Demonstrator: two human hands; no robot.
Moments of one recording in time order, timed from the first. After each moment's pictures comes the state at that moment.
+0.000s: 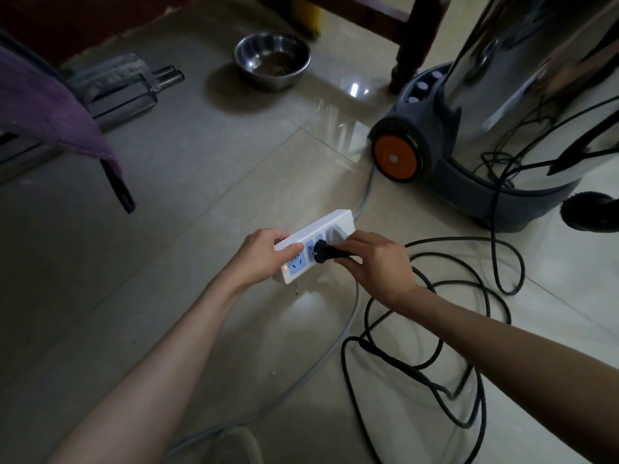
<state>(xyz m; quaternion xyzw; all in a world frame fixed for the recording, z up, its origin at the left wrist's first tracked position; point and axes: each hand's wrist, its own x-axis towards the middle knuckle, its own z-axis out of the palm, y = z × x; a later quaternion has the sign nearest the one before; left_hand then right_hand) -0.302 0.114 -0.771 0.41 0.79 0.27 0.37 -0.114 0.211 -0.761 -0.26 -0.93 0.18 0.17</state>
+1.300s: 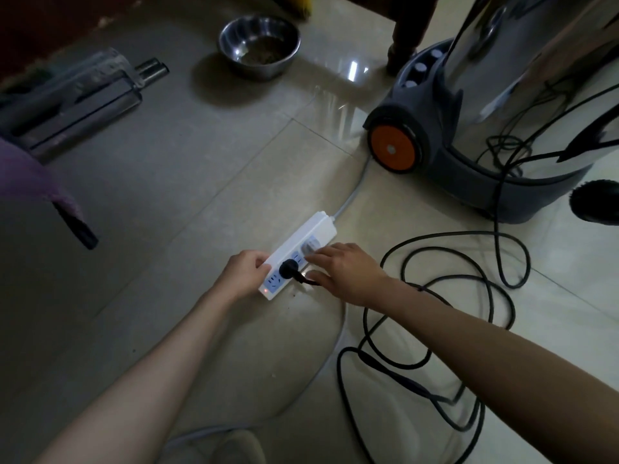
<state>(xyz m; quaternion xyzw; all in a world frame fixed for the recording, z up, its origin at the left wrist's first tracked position) -0.319 0.110 -0.820 0.35 0.84 0.15 0.39 -0.143 0.222 -0.790 -0.19 -0.96 0.16 -0.15</state>
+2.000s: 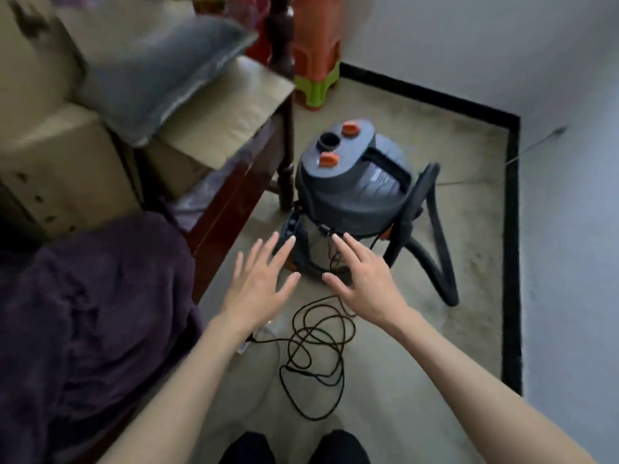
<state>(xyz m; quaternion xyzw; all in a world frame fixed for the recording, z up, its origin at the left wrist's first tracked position) -0.184 0.179 -0.211 0.64 0.73 0.11 0.21 0.011 0.242 -0.203 -0.50 -0.83 0.23 0.05</state>
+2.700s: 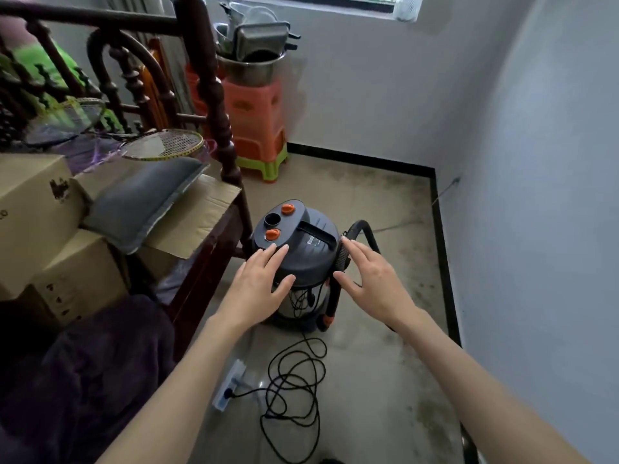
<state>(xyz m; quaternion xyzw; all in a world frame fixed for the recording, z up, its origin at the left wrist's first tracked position) -0.094 0.200 0.012 0.70 0.67 0.15 0.20 0.126 0.232 0.027 -0.54 -0.80 0.19 0.16</state>
